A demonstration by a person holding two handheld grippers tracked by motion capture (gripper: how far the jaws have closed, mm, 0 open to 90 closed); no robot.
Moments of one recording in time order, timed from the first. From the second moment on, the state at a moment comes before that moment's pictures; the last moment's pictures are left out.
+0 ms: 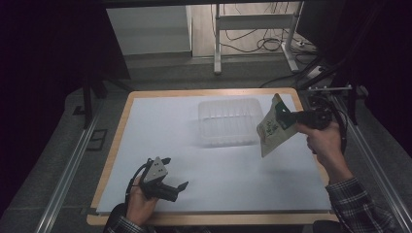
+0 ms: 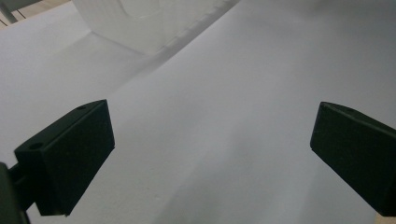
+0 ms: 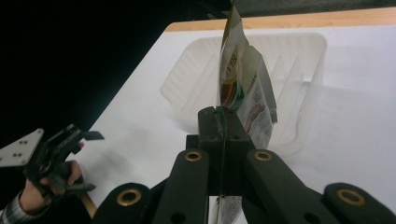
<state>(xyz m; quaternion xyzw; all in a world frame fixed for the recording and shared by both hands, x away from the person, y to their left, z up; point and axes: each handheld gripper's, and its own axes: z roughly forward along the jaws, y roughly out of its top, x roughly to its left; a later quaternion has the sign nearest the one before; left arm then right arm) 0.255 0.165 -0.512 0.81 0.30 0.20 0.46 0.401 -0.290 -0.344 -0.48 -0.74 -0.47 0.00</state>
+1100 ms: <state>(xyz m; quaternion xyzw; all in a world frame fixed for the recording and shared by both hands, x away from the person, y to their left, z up) 0.255 0.165 -0.512 0.82 0.30 0.19 0.45 0.474 -0.275 -0.344 -0.51 -0.72 -0.47 -0.02</state>
